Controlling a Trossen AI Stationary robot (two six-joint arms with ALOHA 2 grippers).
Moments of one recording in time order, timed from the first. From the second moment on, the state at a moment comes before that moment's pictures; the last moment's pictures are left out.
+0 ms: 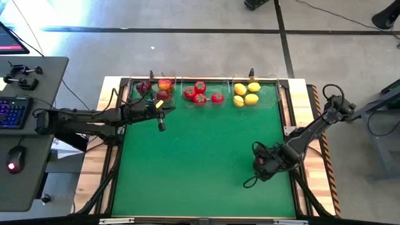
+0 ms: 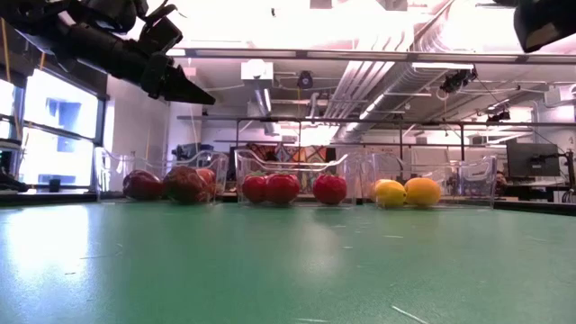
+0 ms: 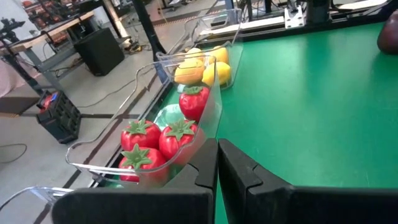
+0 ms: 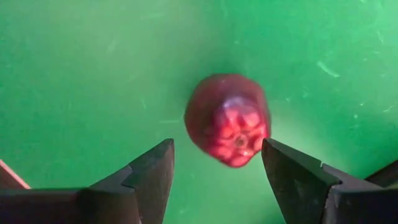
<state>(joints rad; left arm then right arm) 0.25 0.93 0.39 0.25 -0.17 0.26 0.68 1.33 0.95 -1.08 0.08 1.35</state>
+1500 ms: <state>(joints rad) 0.25 0.93 0.39 0.25 -0.17 0.26 0.57 1.45 0.99 -1.05 0.01 1.23</state>
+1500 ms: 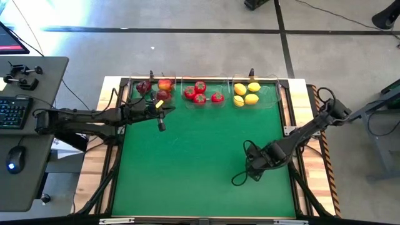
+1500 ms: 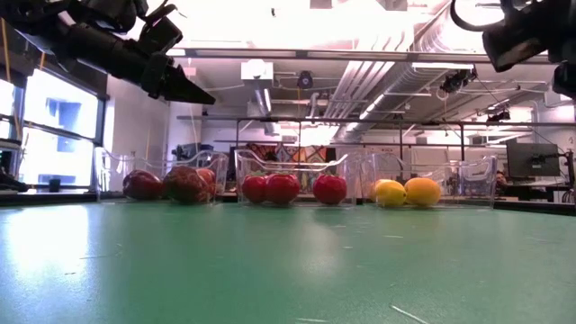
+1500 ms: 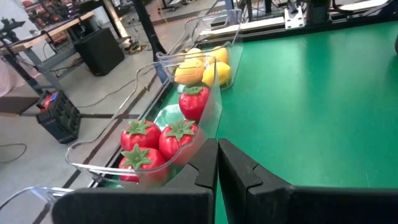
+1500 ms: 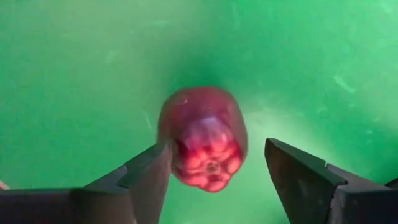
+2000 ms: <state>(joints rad) 0.25 0.93 0.39 0.25 -0.17 0.26 0.56 1.45 0.97 -1.01 -0.05 1.19</state>
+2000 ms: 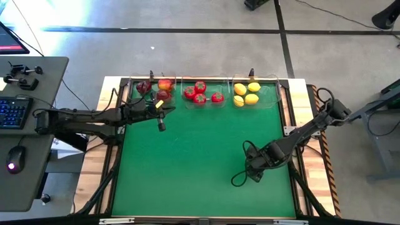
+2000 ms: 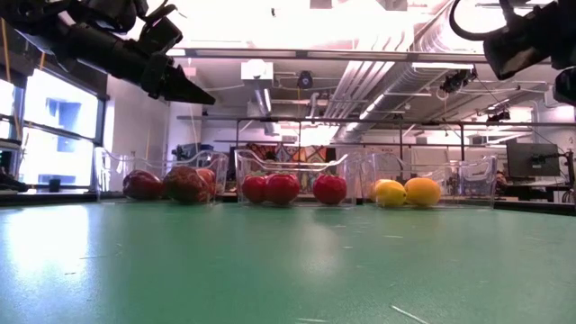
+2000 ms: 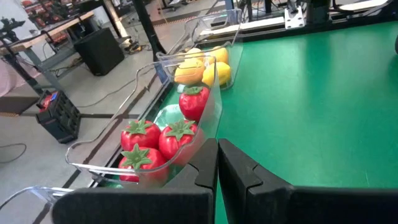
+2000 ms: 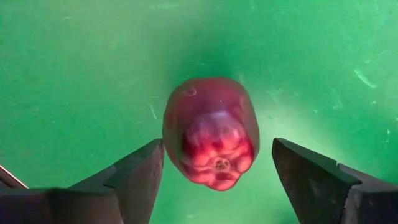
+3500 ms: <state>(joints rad) 0.25 0.93 0.39 0.25 -0.17 0.24 0.52 1.53 1.09 -0.98 0.05 0.84</state>
